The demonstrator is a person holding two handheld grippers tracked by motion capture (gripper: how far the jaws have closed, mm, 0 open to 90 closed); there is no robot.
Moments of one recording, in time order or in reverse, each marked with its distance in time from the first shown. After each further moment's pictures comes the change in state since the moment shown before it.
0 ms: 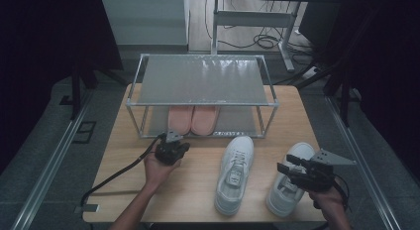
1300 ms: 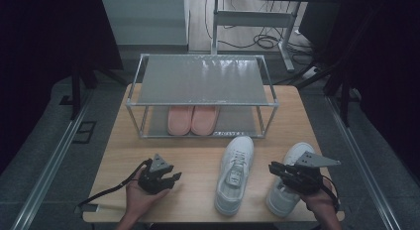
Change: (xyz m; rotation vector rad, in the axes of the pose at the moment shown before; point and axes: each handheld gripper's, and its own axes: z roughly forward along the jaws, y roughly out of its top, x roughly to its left) left arm -0.019 -0.060 -0.042 0.070 -0.037 0.046; right arm 0.026 0.004 0.016 0.071 0.041 -0.076
